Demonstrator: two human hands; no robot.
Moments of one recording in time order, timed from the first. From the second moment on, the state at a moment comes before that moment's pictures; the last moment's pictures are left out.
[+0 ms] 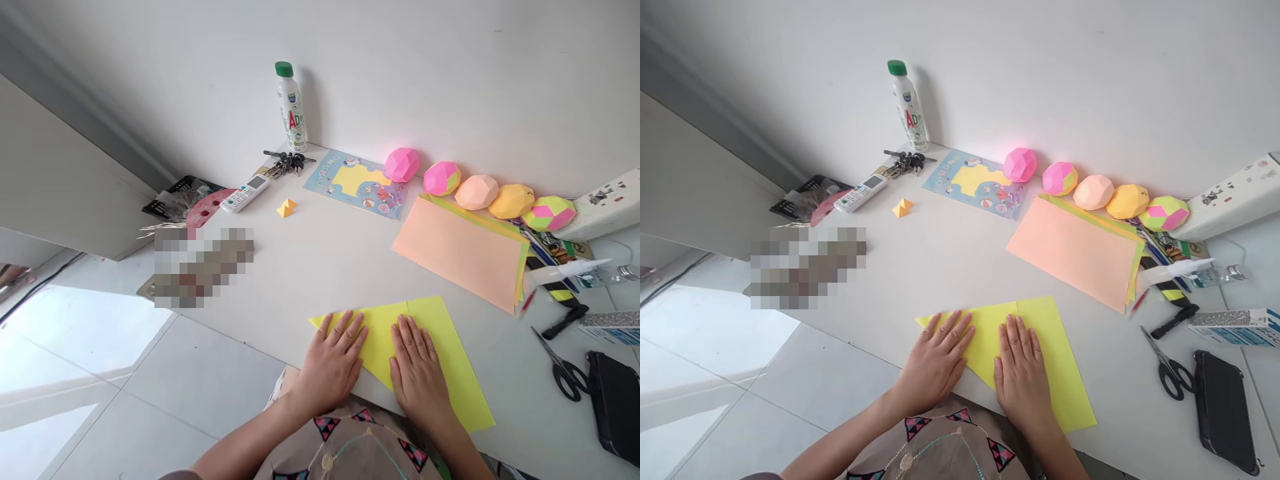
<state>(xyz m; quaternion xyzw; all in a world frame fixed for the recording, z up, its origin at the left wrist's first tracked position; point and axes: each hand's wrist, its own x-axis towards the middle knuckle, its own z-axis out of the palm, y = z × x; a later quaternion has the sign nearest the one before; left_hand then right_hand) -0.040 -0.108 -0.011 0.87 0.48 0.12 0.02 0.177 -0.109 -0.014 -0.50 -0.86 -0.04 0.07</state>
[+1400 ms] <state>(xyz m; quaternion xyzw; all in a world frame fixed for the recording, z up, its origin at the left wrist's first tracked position) -0.031 -0.100 -0.029 0.82 0.54 0.18 0.01 0.112 -0.118 0.000 -0.56 -0.83 0.03 0.05</state>
